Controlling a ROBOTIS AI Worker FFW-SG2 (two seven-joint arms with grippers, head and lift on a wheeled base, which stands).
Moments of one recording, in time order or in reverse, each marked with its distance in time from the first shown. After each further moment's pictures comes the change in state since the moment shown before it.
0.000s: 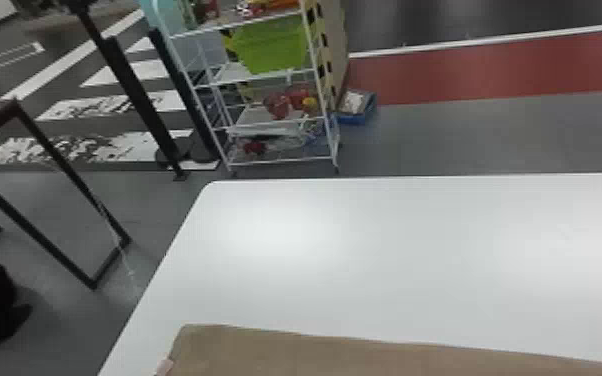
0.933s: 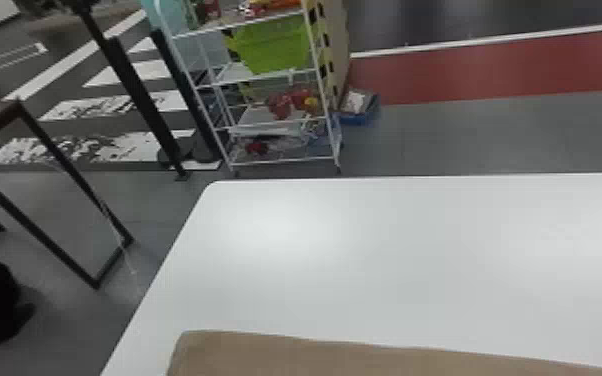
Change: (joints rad) left arm 0.032 -0.003 0.006 -0.032 -0.060 0.000 -0.013; right arm 0.011 0.007 0.014 0.022 0.022 -0.033 -0.012
